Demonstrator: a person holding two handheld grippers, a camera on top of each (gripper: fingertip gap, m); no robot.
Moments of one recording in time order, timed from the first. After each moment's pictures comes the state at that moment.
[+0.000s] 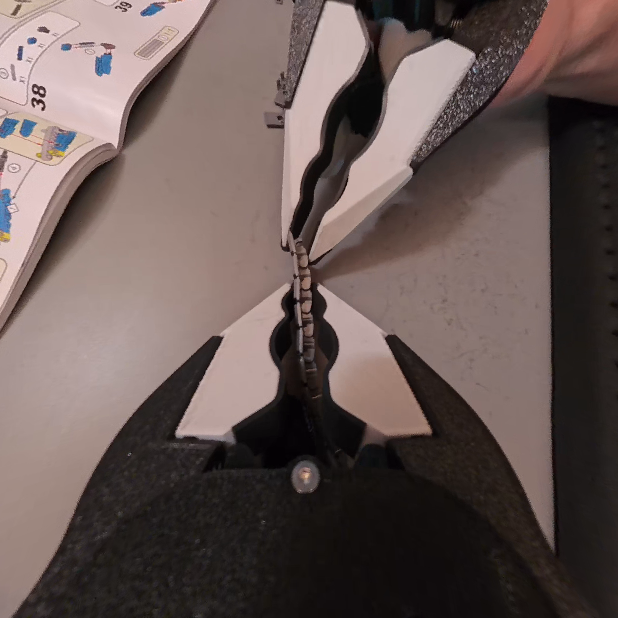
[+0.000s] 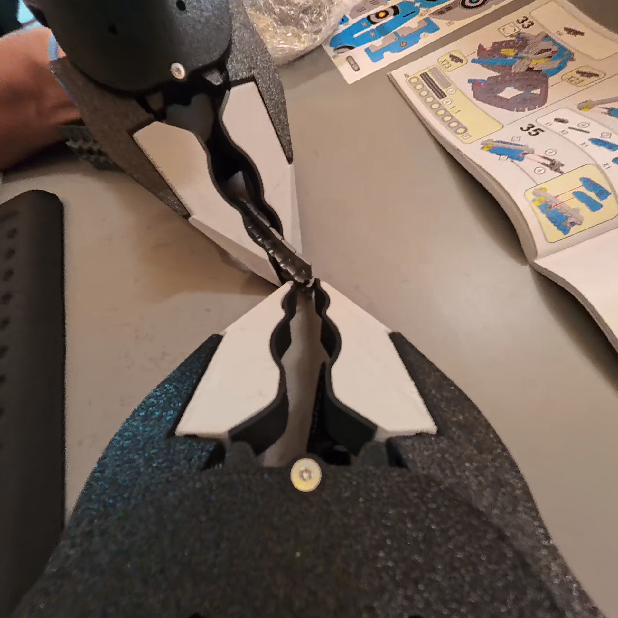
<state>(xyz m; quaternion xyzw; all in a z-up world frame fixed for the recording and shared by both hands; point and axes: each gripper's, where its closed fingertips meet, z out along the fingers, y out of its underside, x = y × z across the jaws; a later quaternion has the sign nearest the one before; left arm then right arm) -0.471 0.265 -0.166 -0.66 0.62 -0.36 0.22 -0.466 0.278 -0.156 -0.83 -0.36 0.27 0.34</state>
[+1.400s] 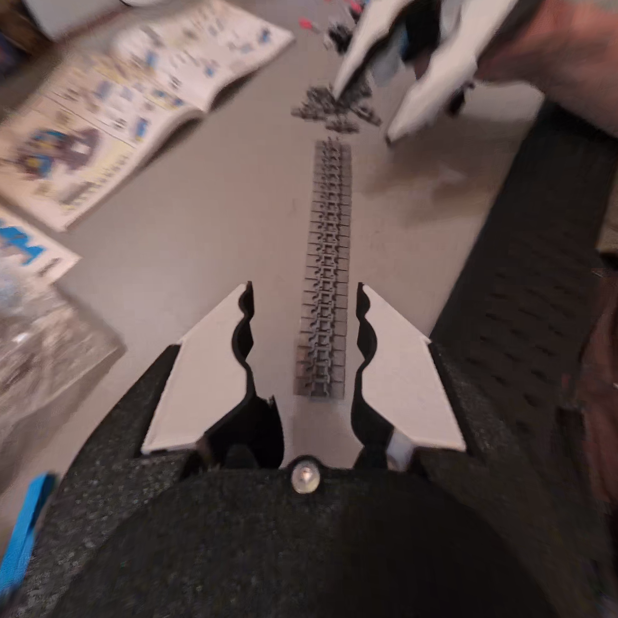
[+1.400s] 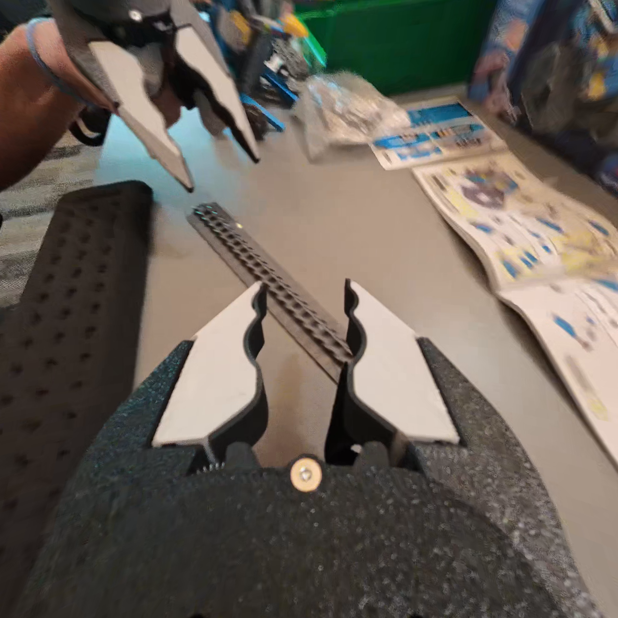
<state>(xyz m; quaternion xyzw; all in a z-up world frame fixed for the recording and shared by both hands) -0.580 0.219 -0.106 -0.72 0.53 -0.30 0.33 -0.451 0.221 -0.096 -0.75 -0.42 0.27 0.44</state>
